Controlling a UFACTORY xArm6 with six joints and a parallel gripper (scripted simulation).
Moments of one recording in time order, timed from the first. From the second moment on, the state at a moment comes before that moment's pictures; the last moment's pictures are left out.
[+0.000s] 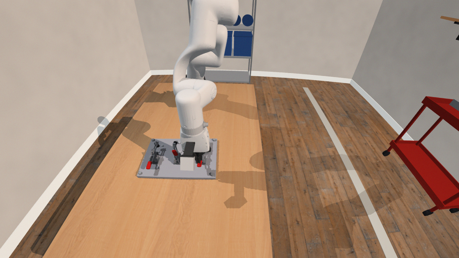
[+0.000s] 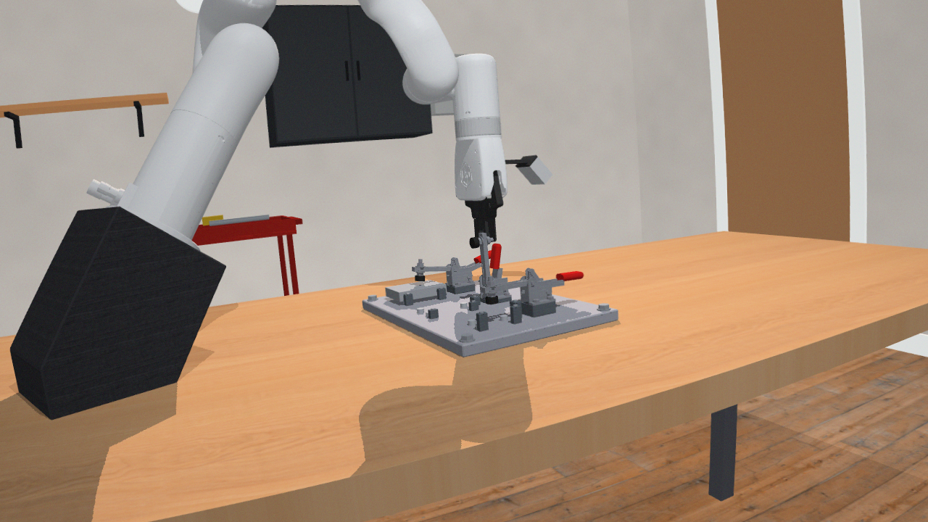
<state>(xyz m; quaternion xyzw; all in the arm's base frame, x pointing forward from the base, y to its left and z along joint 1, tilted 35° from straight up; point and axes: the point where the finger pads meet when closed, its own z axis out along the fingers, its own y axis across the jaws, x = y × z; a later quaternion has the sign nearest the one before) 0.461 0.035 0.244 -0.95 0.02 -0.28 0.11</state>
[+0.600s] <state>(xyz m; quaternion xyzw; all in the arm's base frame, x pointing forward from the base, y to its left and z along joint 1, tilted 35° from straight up) 0.462 0.035 0.243 -0.95 0.02 -0.28 0.11</state>
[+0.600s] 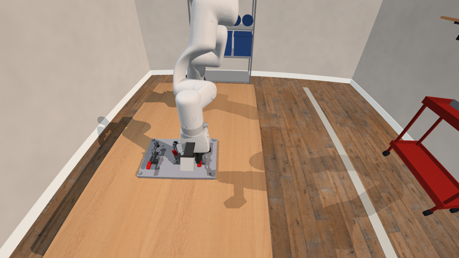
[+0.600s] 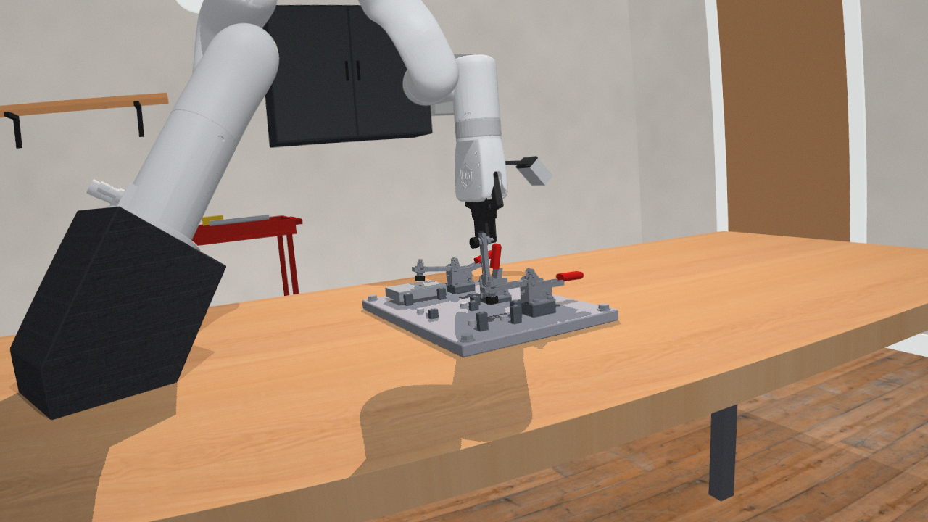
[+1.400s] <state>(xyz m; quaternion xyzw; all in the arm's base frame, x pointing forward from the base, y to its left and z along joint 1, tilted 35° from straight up) 0.469 0.037 0.235 -0.95 0.02 -0.28 0.11</state>
